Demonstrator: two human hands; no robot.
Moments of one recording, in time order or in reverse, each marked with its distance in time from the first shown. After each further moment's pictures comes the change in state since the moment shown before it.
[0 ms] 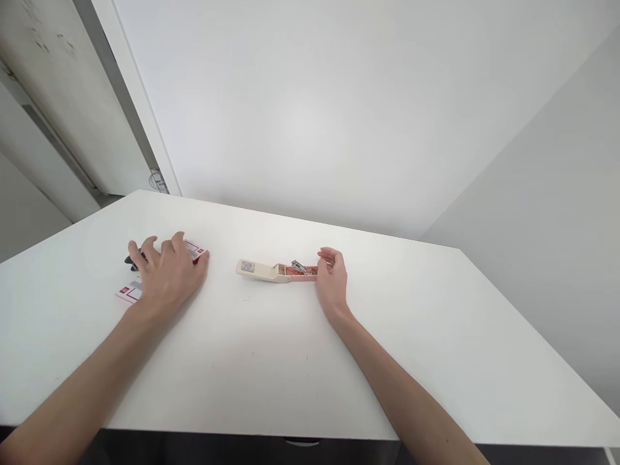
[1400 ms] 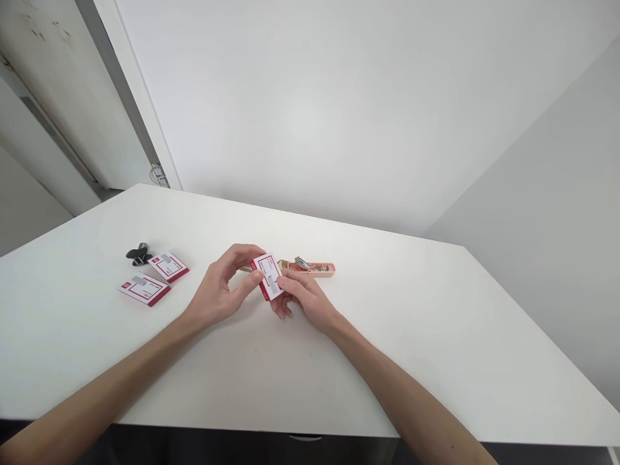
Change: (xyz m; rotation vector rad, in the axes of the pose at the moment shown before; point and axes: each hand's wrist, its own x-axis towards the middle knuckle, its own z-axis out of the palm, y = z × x) left_hand -0.034 0.075 -0.040 -1.204 -0.378 0.317; right_hand -0.040 -0.020 0.010 0.302 -0.976 0.014
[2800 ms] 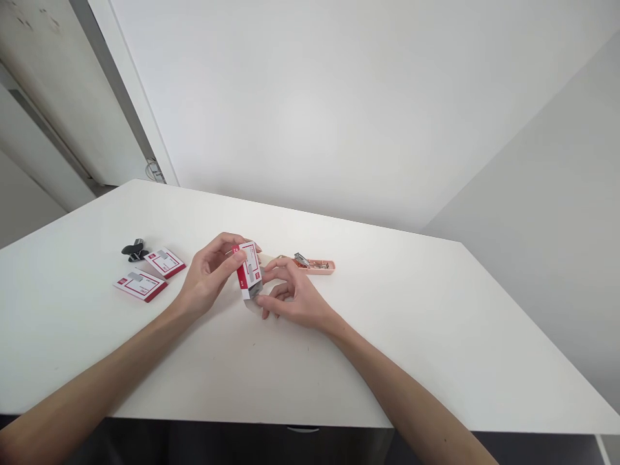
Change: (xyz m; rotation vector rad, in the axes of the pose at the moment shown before) left_hand 0.005 0.001 -0.007 -0.322 0.109 -0.201; right_hand -0.005 0.002 0.005 -0.203 0.011 -0.052
